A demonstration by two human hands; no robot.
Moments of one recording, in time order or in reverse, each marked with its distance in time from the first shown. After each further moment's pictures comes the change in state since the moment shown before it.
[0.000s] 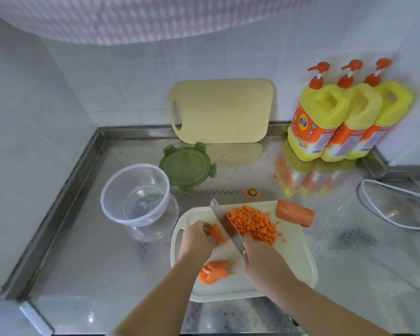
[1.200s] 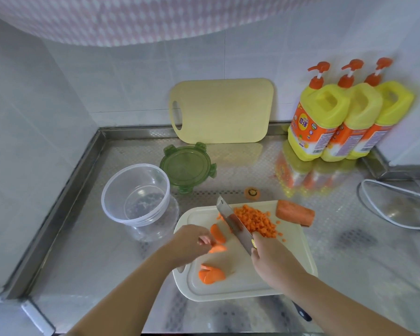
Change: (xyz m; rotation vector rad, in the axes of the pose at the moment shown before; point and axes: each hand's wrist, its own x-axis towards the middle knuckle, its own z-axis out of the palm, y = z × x) left_hand -0.006 -0.008 -0.045 0.272 -0.336 0.351; right_hand 0.000 0.013 -0.014 0.007 -0.039 0.045
